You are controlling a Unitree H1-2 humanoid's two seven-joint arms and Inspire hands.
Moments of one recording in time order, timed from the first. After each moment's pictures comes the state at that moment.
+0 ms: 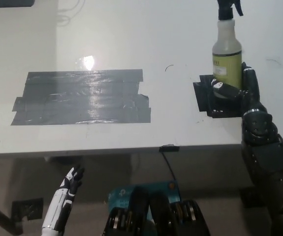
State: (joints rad) left_arm 0.03 0.13 -0.04 0.14 0.13 -0.26 -0.02; right_arm -0.83 -0.11 -0.09 0.94 -0.10 -0.12 -0.24
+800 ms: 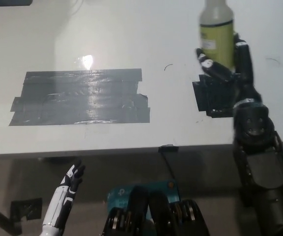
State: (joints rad) left_arm 0.02 0.13 -0.04 0.14 0.13 -0.26 -0.02; right_arm -0.72 -0.03 0.02 0.36 -0.10 0.09 -0.17
